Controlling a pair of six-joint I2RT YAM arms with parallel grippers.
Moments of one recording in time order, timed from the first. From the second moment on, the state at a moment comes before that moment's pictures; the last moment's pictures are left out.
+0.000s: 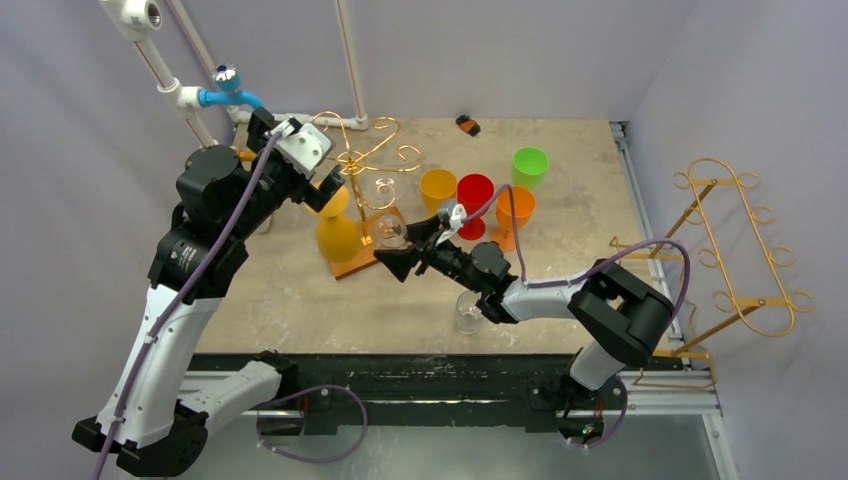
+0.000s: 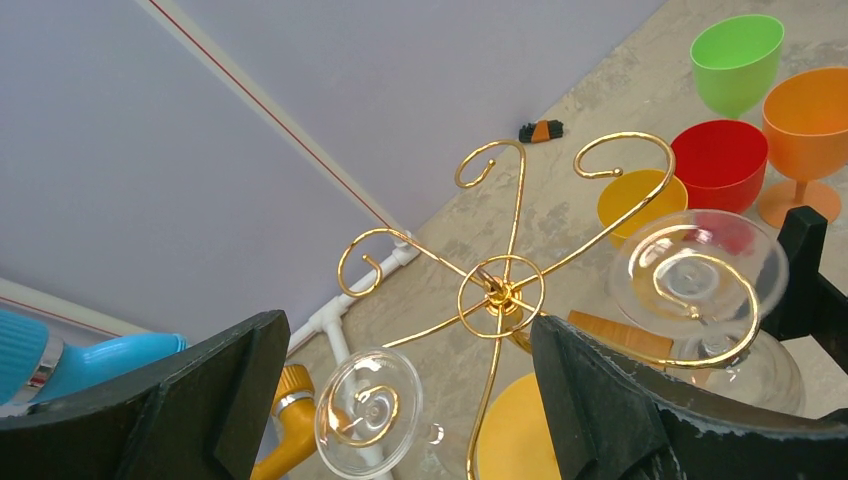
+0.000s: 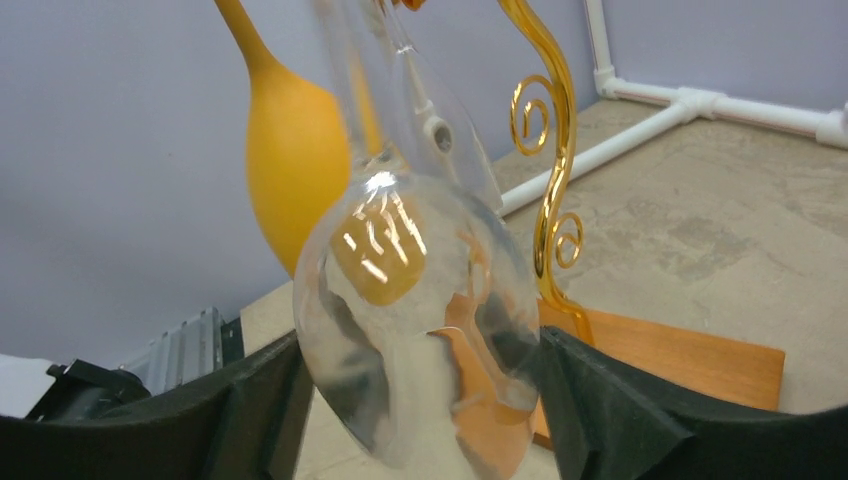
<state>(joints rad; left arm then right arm) -0.41 0.98 1.47 -0.56 0.07 0.50 0.90 1.60 0.62 1.19 -0.12 0.40</state>
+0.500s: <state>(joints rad) -0.41 1.00 1.46 -0.56 0.07 0.48 0.90 1.45 0.62 1.05 -0.11 0.35</state>
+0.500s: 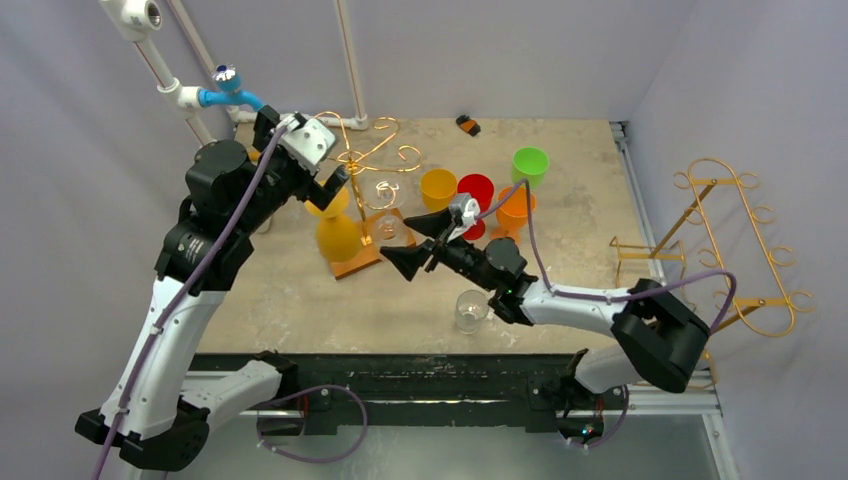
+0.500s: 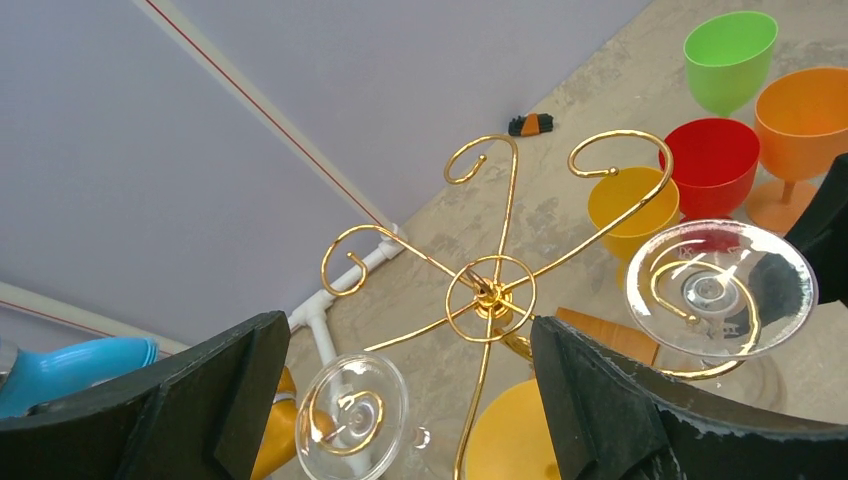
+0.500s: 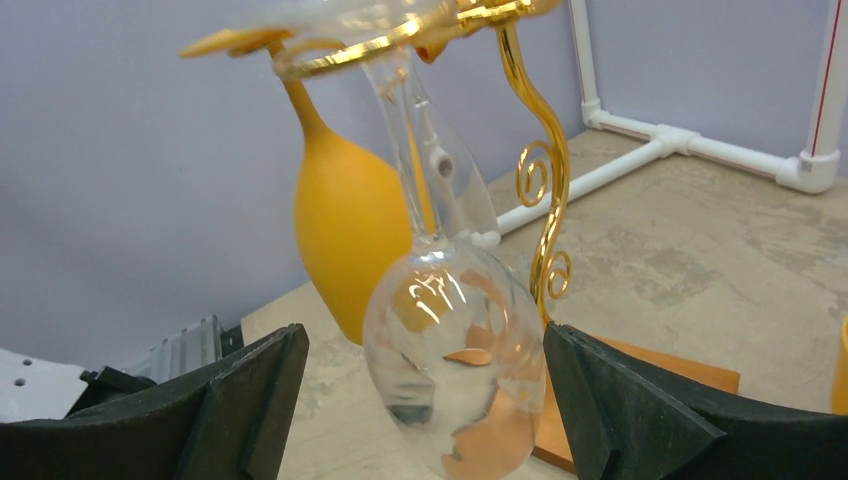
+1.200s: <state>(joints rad) -0.41 1.13 1.52 -0.59 0.07 0.36 0.63 1.11 1.14 -0.03 -0.18 0.30</state>
